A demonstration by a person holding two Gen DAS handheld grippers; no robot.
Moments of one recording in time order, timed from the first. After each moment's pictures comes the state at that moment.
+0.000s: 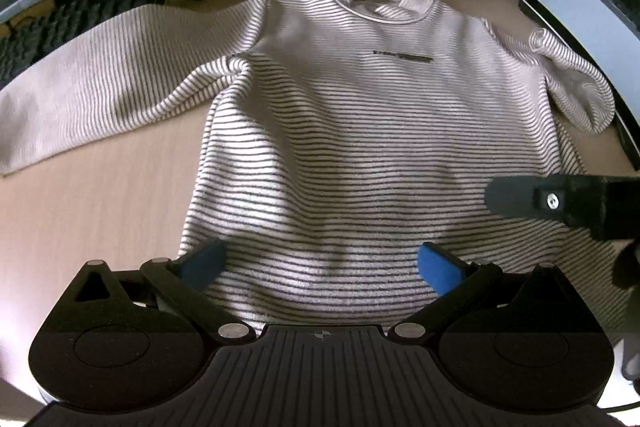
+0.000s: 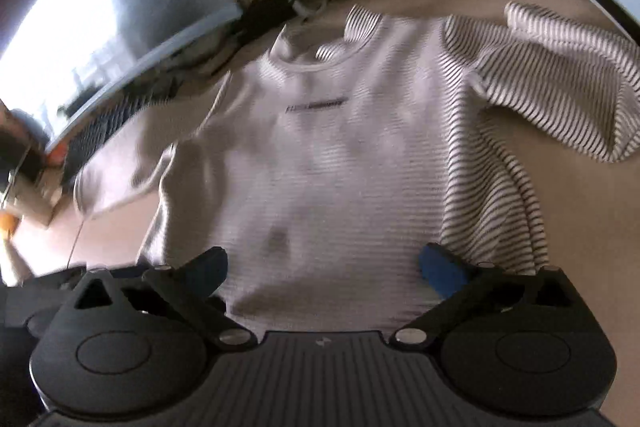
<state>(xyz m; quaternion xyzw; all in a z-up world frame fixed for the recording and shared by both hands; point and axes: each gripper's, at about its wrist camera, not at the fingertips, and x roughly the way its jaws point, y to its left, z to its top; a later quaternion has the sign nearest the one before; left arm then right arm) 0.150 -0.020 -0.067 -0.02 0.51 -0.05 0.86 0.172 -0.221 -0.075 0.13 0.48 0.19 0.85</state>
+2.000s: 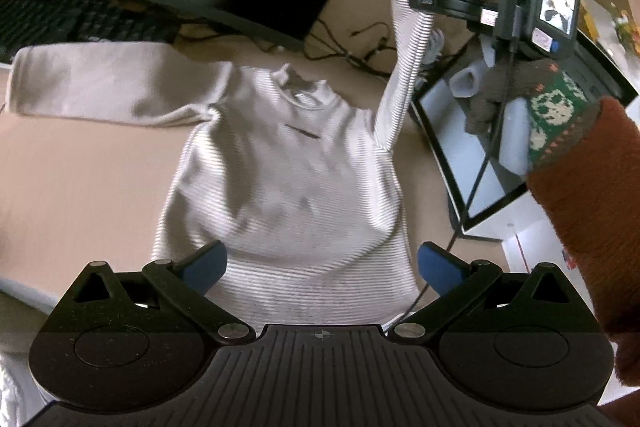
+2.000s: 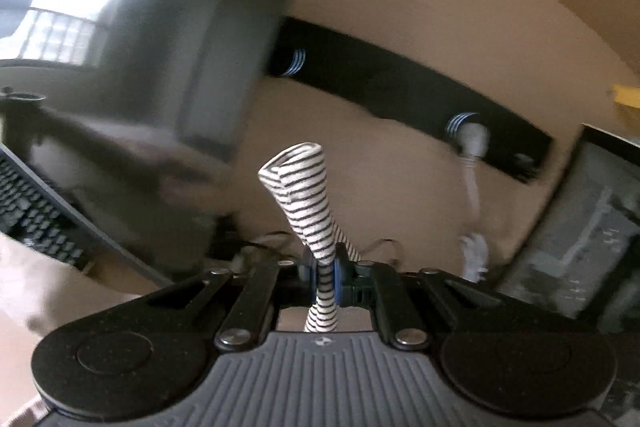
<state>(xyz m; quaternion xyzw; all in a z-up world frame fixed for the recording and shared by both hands) 0.043 0.040 0.051 -0.22 0.44 -0.14 0.86 0.265 -0.158 0.123 -0.18 0.20 0.09 0.96</state>
